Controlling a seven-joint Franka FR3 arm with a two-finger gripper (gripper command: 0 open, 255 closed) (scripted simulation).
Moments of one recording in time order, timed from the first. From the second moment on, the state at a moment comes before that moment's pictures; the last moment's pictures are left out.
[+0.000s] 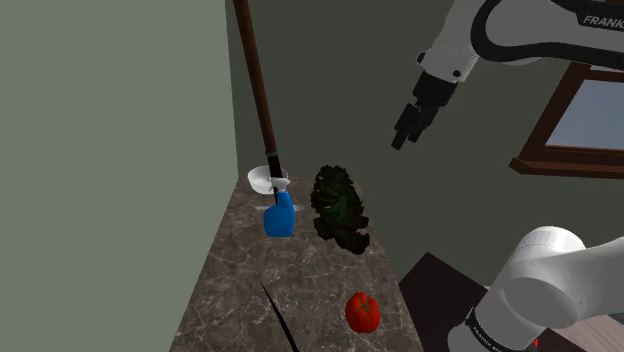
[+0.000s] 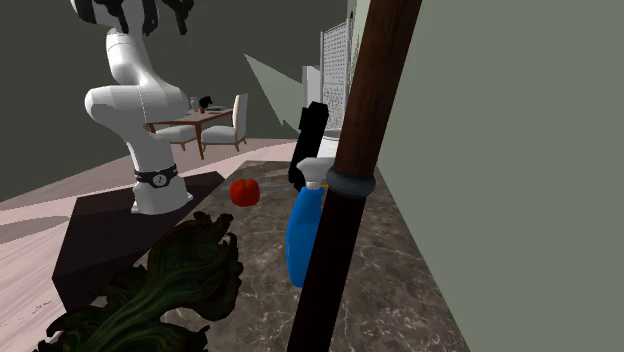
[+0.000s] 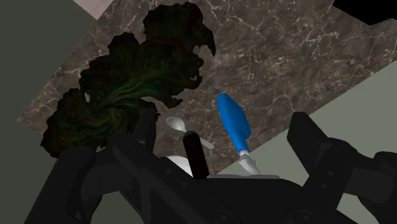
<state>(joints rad) -0.02 -0.80 0.03 -2.28 0.10 1.67 -0.05</state>
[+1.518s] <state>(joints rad) 0.10 0.03 0.09 -1.84 0.02 1.91 -0.37</state>
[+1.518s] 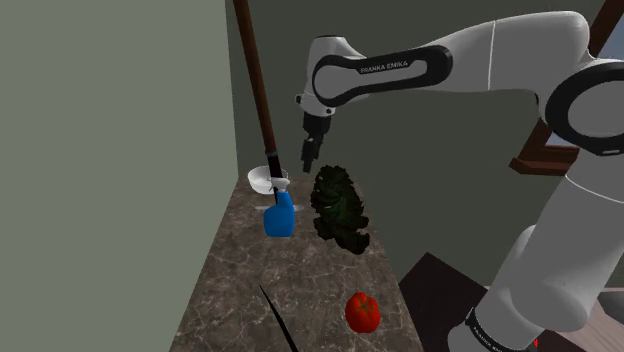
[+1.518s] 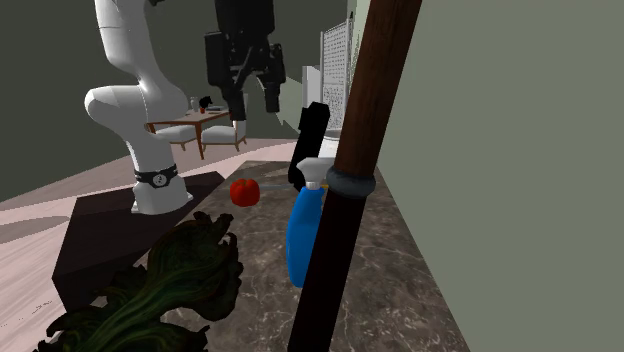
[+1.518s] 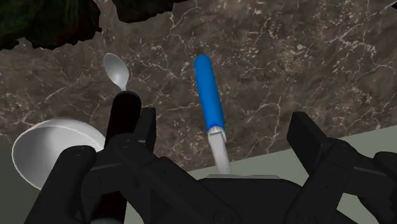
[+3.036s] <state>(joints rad) 0.15 0.33 0.13 -1.65 -0.04 1.97 -0.45</state>
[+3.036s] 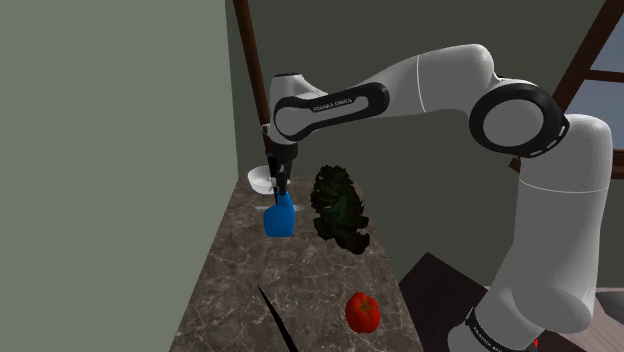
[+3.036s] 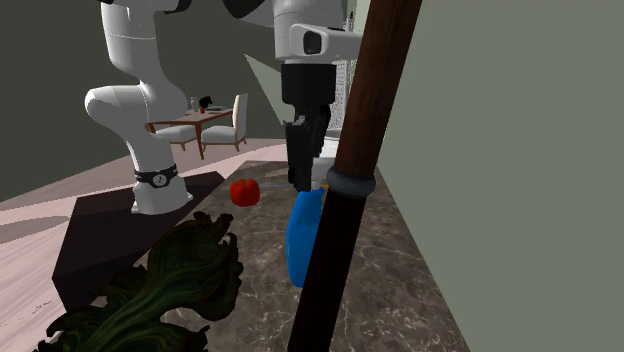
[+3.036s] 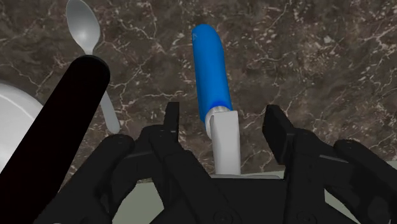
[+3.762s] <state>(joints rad) 0.15 0.33 0.13 -1.64 -0.04 1.96 -0.45</state>
